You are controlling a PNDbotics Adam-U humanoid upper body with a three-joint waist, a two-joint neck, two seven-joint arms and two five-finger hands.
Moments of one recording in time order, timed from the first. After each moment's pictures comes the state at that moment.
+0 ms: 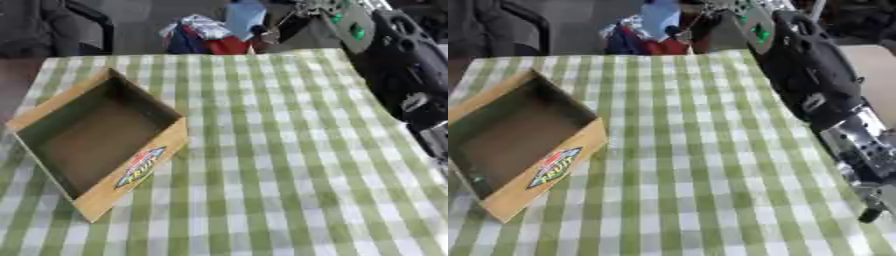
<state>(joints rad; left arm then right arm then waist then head) -0.37 0.21 0.00 -1.98 0.01 -0.17 0.24 -1.04 -0.68 0.23 -1.14 0.76 -0.48 0.50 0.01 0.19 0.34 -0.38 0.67</state>
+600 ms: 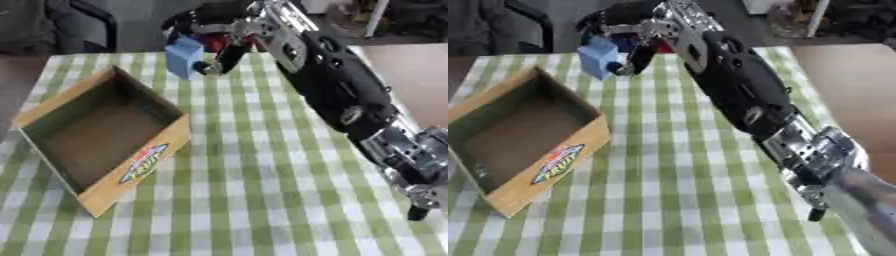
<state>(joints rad) -0.38 0.19 -0.01 -1.98 0.02 -0.17 0.23 -1.05 -0.51 0.30 -1.13 0.77 -0.51 0.61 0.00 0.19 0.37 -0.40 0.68</state>
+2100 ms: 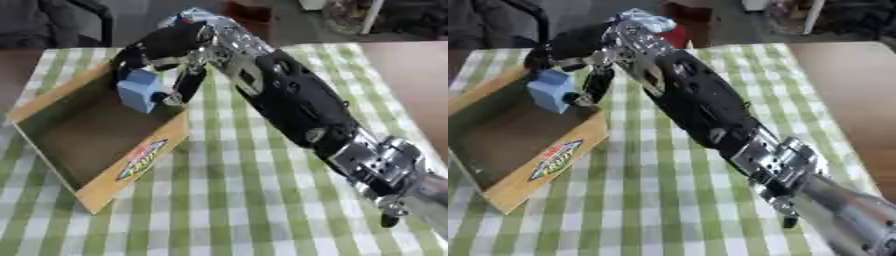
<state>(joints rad) -0.39 0.18 -0.01 -1.98 0.02 -0.17 0.23 -1.02 -0.41 0.38 -1.22 0.89 -0.60 0.55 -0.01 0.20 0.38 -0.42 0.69</state>
